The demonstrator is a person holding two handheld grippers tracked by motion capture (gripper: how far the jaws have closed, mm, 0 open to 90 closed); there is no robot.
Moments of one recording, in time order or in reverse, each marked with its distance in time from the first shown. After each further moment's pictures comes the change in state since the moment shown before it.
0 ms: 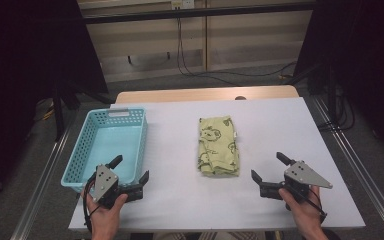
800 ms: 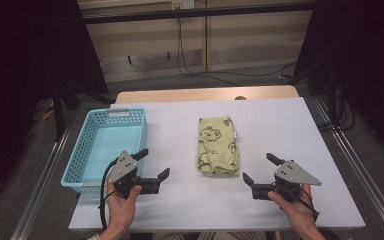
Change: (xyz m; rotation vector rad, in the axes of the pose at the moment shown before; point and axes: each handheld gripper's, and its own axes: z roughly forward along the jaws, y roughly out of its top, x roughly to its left) left arm -0.018 0.023 0.044 0.055 -0.250 -0.017; right arm 0.014 0.005 0.011 0.030 0.062 -0.019
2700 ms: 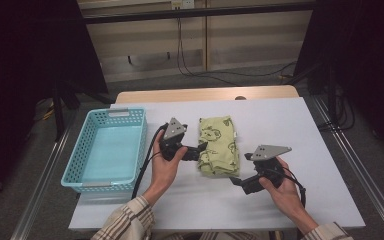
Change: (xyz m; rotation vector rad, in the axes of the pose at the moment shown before) left arm 0.000 0.038 0.136 0.141 -0.080 0.013; right arm -0.006 0.028 0.048 0.364 0.327 -0.053
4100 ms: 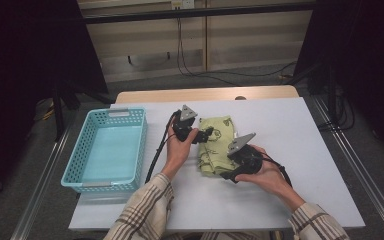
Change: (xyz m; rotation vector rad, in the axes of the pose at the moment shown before) left arm 0.036 0.000 0.074 0.054 0.066 -0.026; right arm -0.024 0.020 0.063 0.268 0.112 -0.188
